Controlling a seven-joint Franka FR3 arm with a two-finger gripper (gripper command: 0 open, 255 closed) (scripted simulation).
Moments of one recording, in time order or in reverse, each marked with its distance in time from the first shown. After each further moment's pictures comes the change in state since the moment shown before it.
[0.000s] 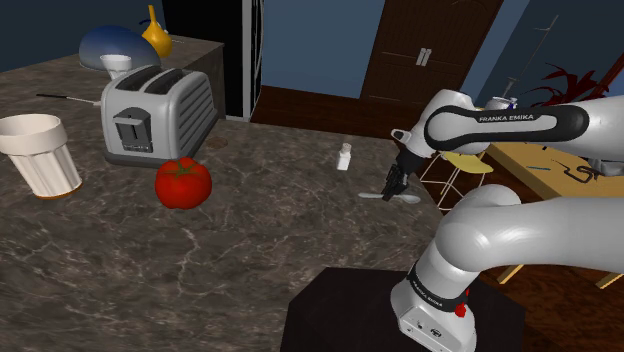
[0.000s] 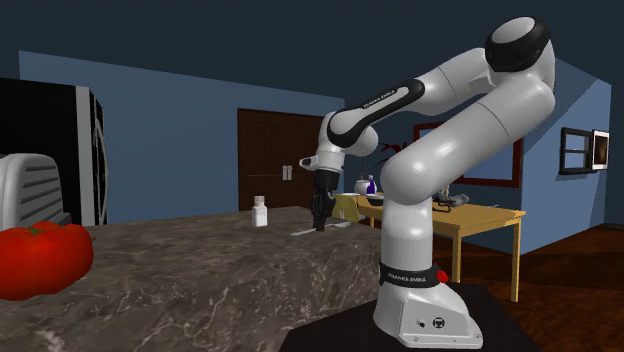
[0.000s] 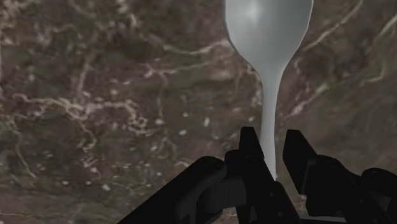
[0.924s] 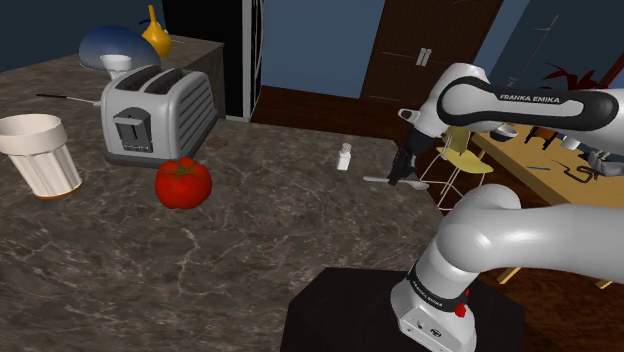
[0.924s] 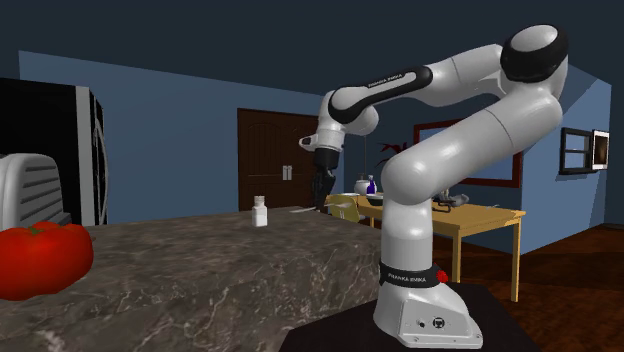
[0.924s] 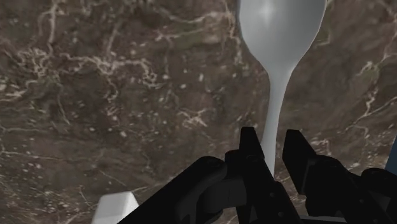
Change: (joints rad) arm 0.020 -0.105 0.111 0.107 0.087 -0.200 0.037
